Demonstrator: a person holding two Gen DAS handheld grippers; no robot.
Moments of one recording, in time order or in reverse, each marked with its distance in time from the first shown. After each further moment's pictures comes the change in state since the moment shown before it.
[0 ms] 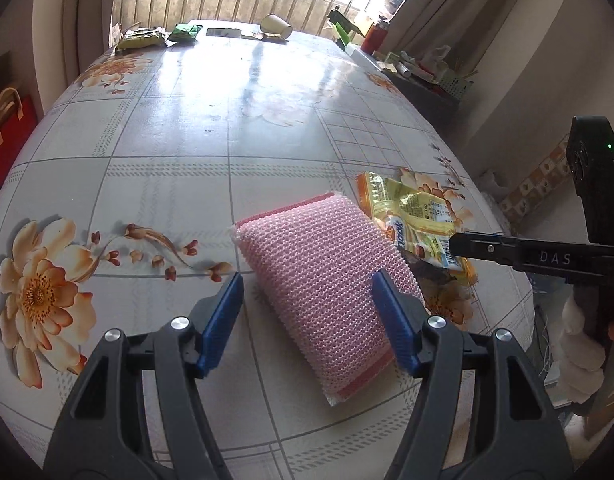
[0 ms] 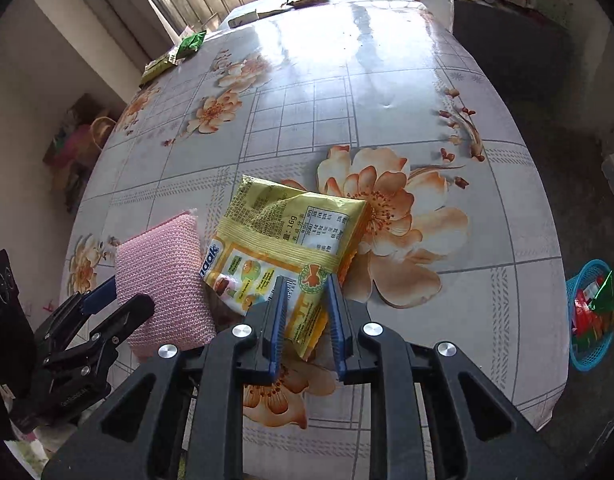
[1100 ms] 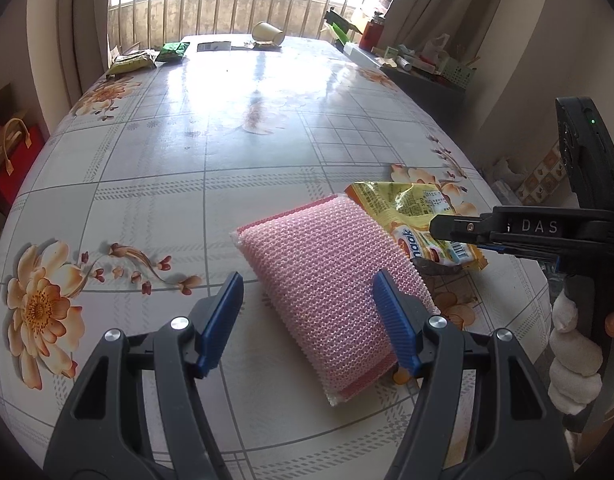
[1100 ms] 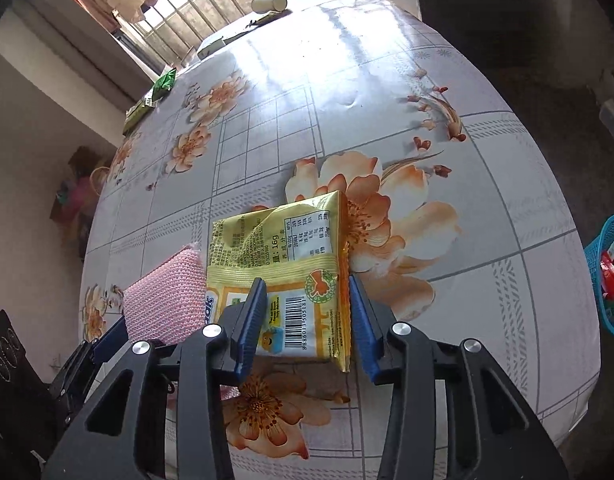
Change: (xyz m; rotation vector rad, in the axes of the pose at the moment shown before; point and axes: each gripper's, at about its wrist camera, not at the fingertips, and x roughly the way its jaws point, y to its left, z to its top) left arm 0.002 -0.029 -0.003 0.072 -0.017 0.079; right arm 0.018 -0.020 -0.001 0.130 -0.035 0.035
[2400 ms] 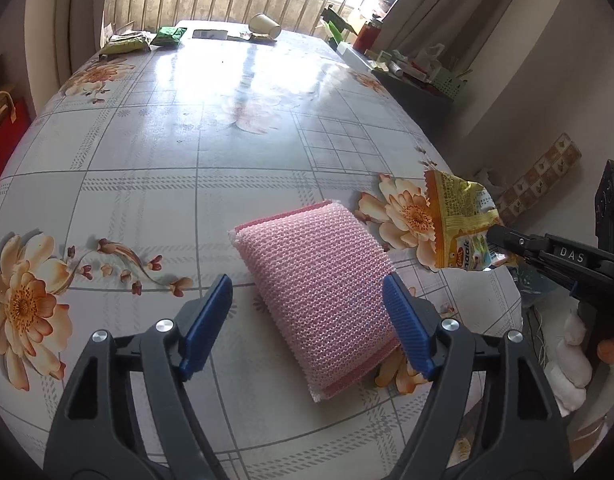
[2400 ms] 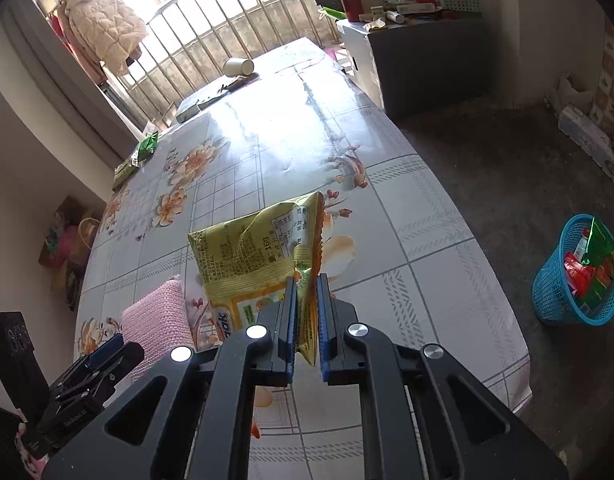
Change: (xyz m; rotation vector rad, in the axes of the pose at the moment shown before) left arm -0.002 0.012 0.010 -0.085 0.023 -0.108; right arm -0.064 -0.044 -0.018 0.090 -0.207 -0.043
